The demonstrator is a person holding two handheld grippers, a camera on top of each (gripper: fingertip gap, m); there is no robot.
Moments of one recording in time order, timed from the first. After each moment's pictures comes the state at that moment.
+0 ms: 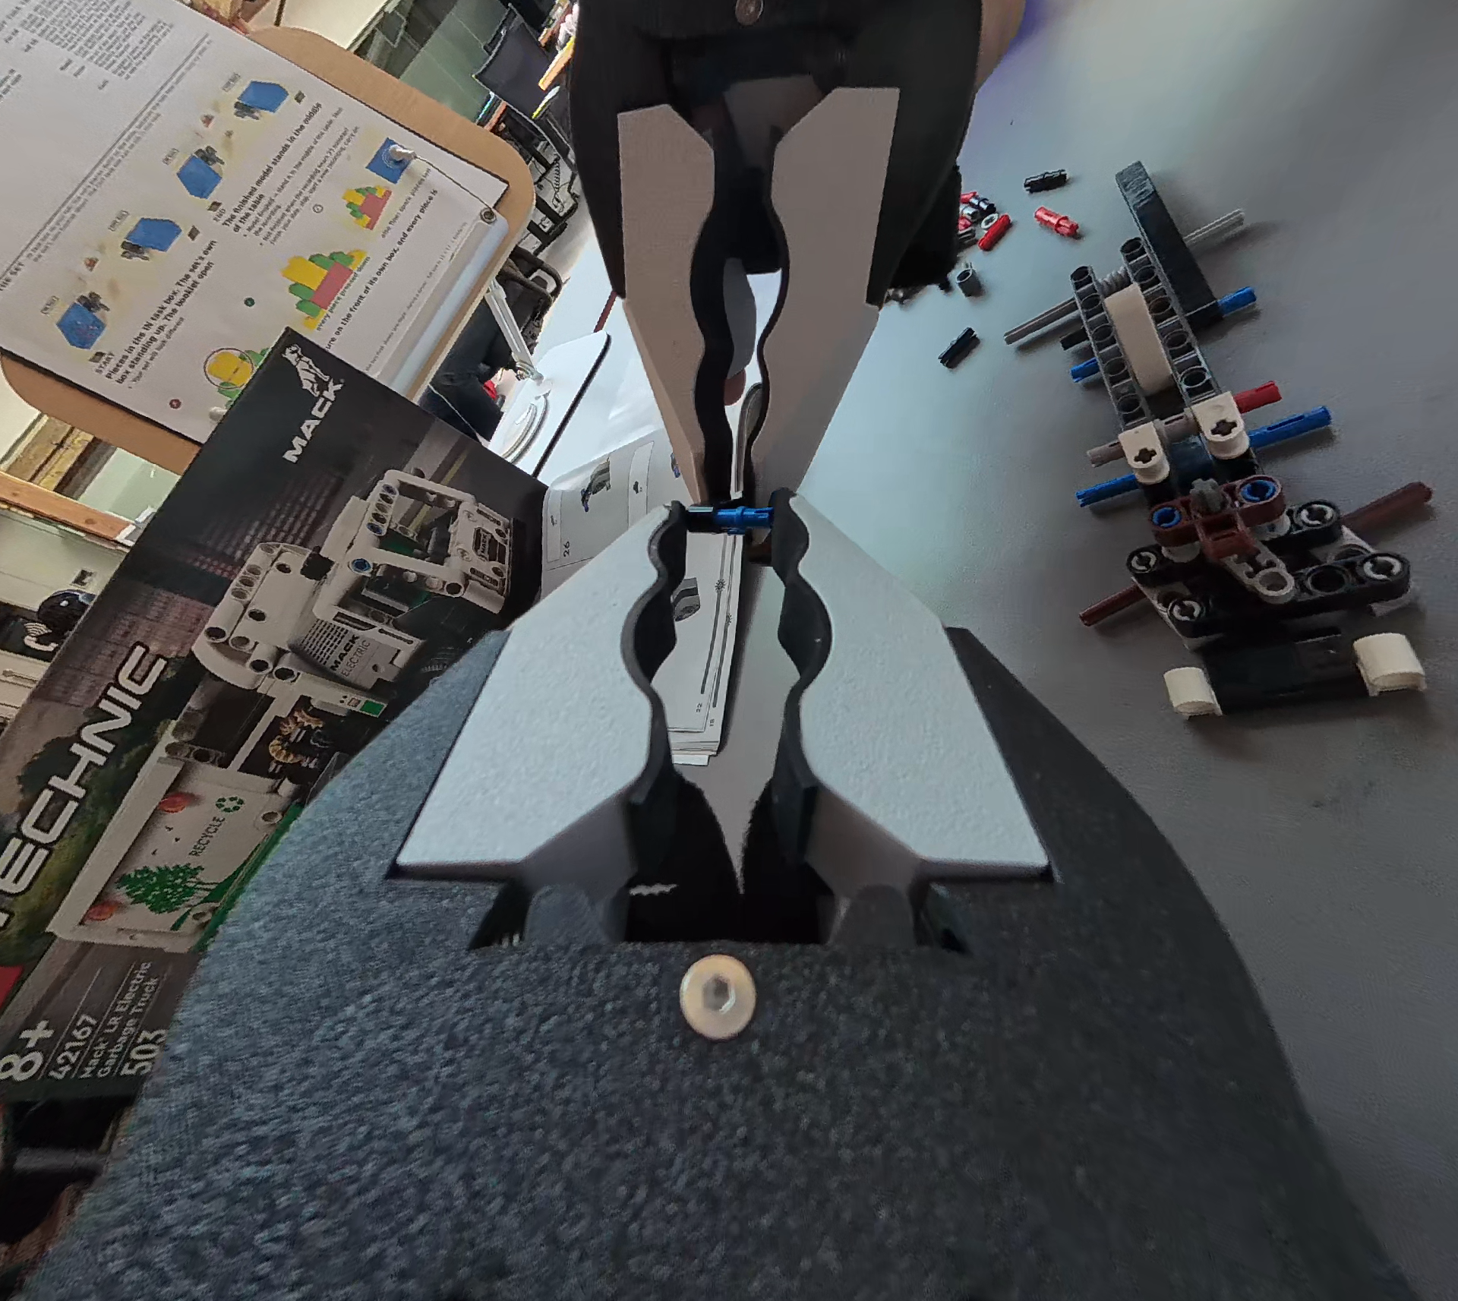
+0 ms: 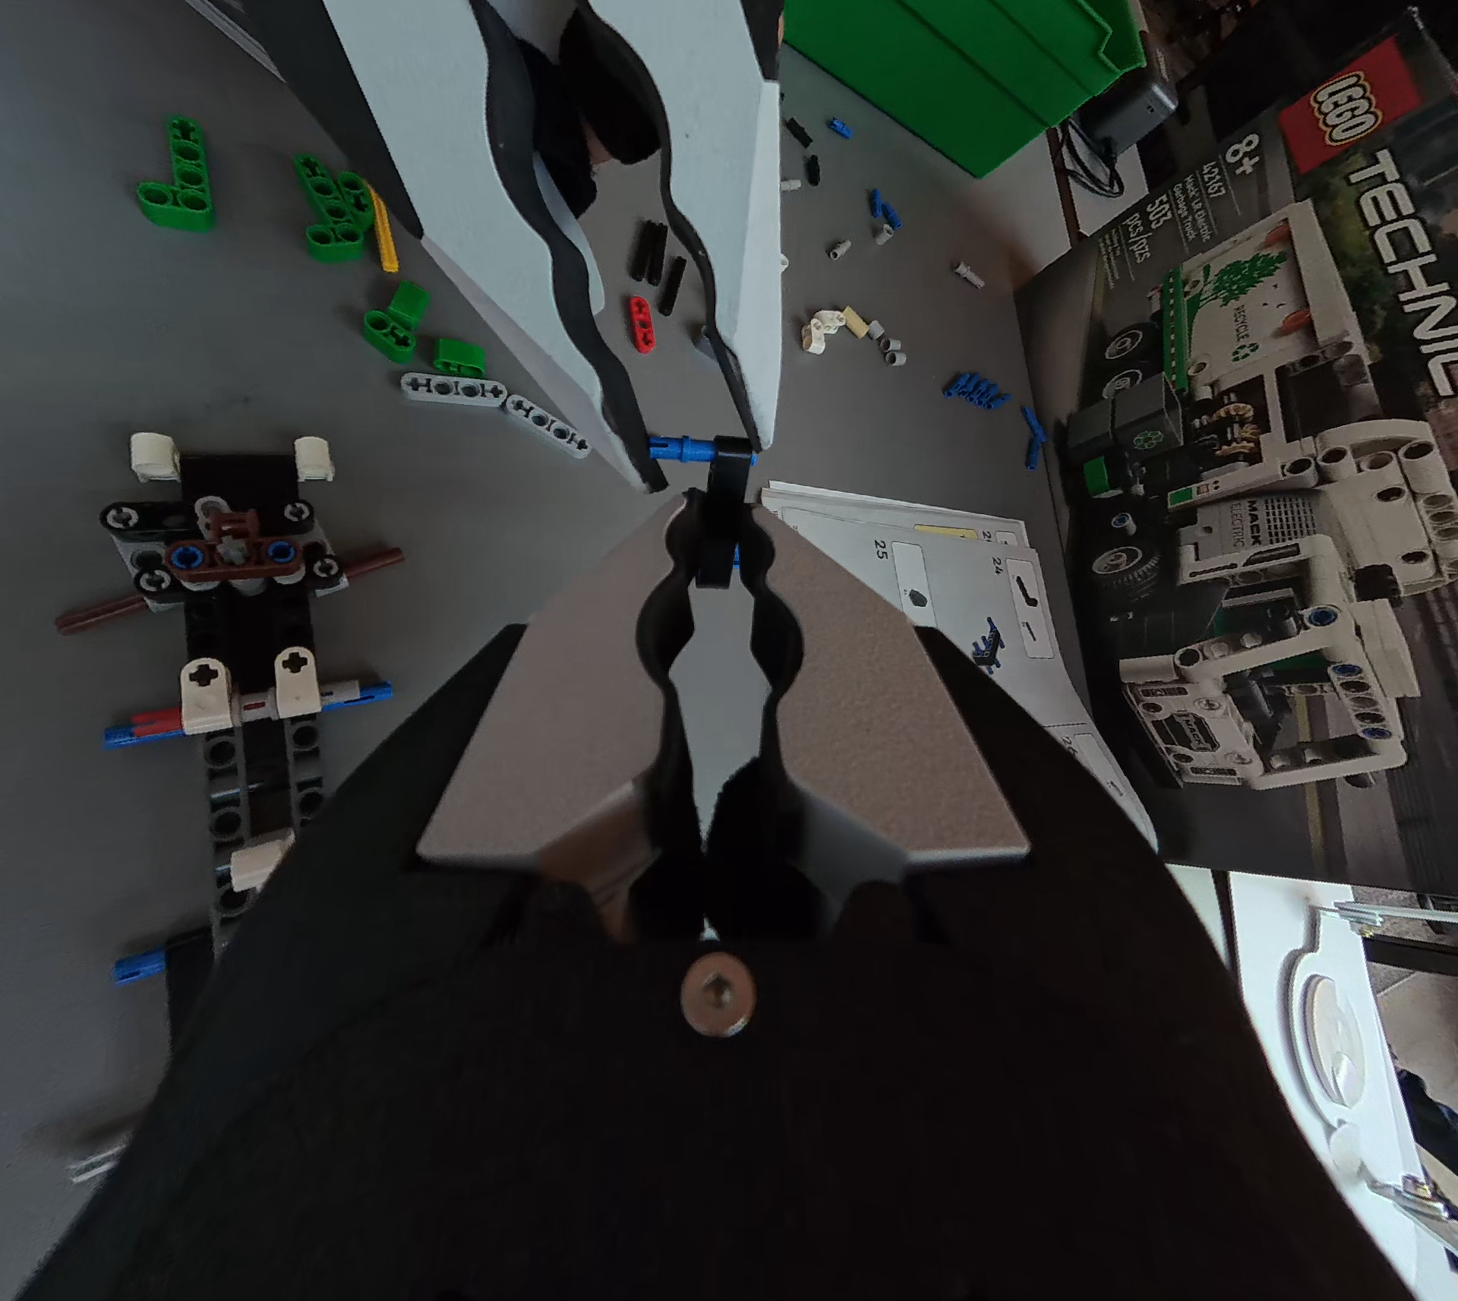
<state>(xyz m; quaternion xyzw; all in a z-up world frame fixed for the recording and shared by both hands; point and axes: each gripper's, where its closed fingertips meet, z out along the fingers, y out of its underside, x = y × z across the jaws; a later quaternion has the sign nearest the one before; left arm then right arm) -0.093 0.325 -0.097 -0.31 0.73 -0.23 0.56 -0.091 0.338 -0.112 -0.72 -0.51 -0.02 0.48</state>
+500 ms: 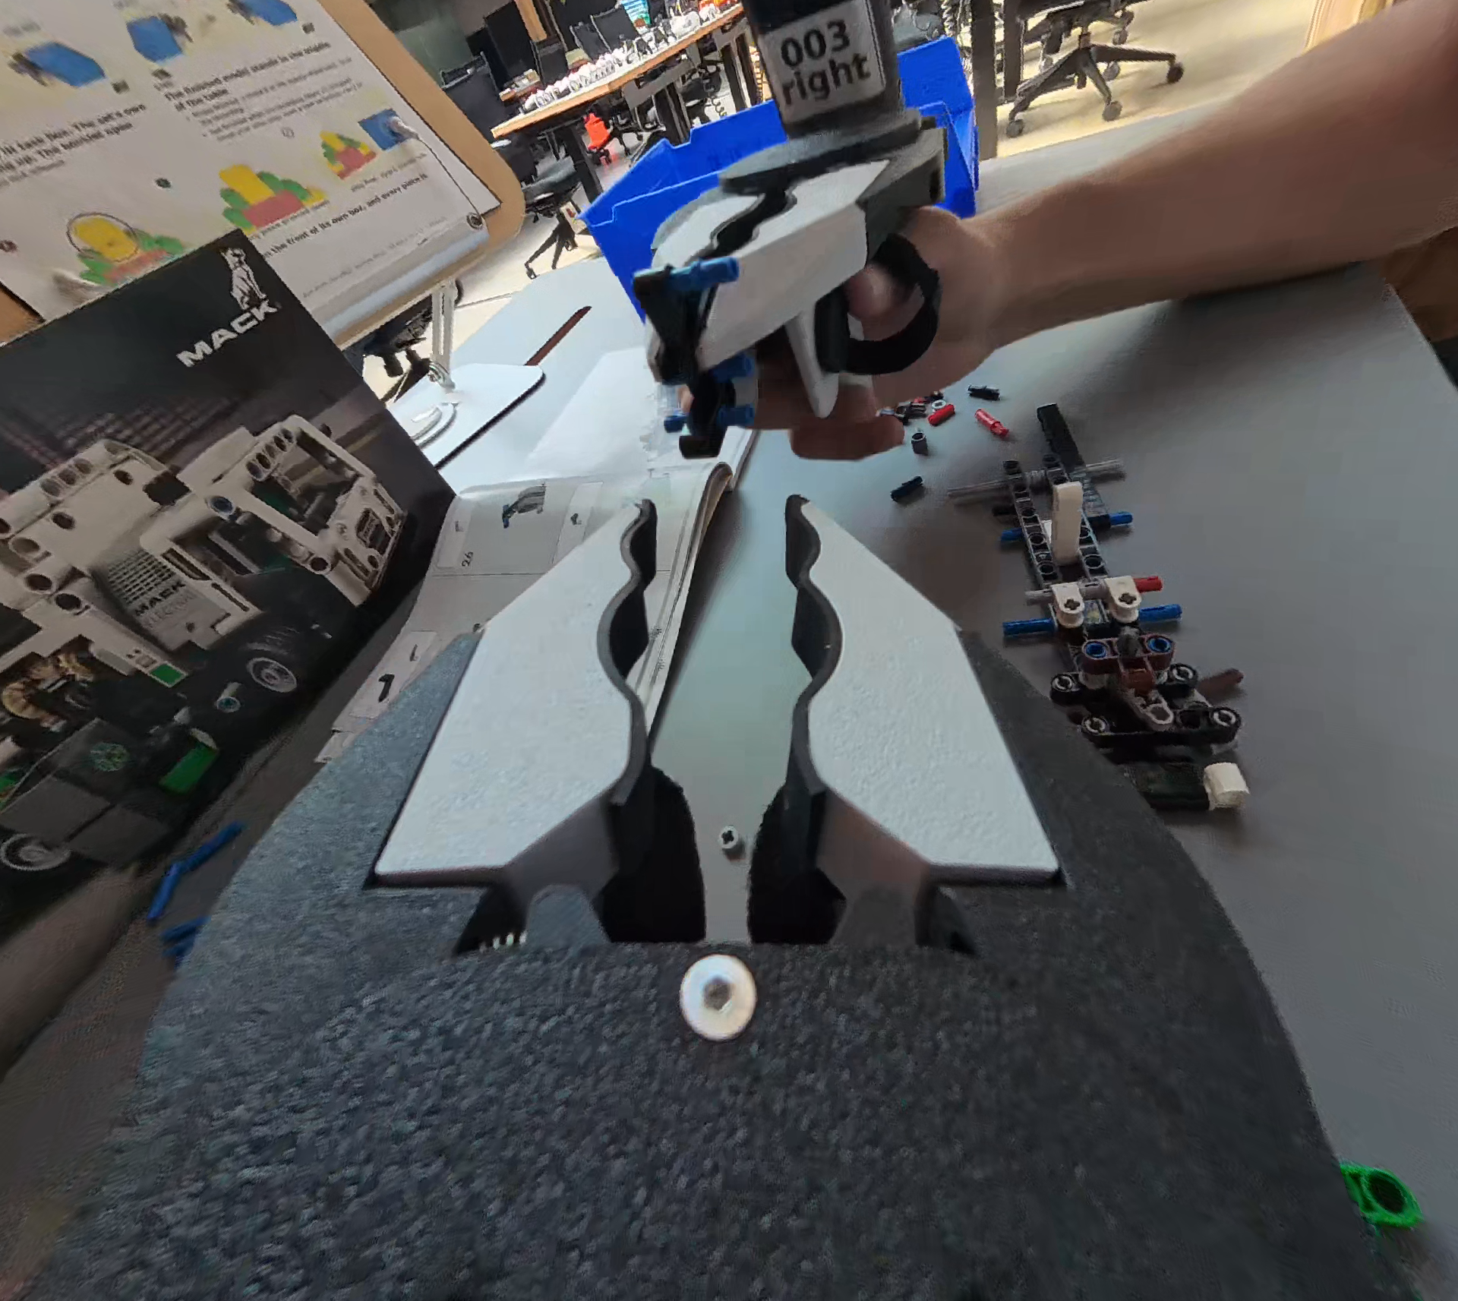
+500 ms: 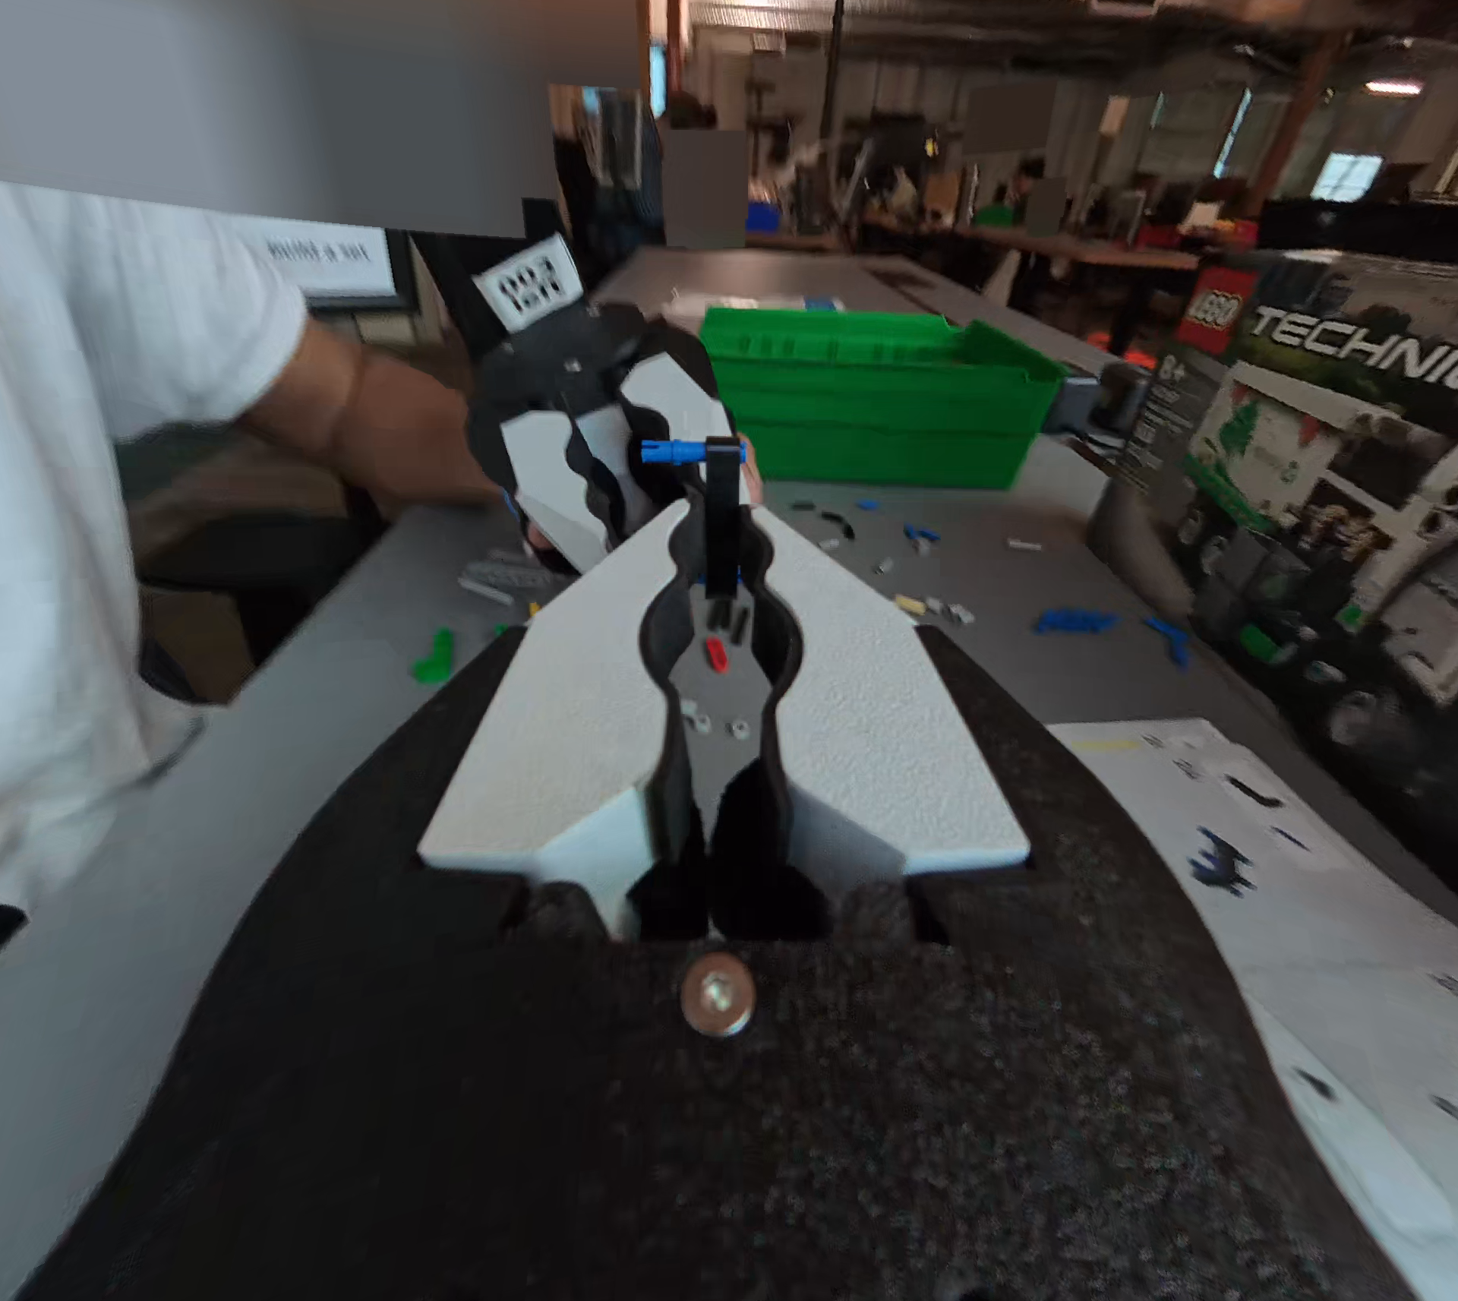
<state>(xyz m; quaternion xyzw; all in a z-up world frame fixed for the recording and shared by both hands) -0.096 0.332 -0.075 -0.39 0.66 -0.41 0.49 -0.090 0.336 -0.044 -0.61 -0.34 0.32 0.64</state>
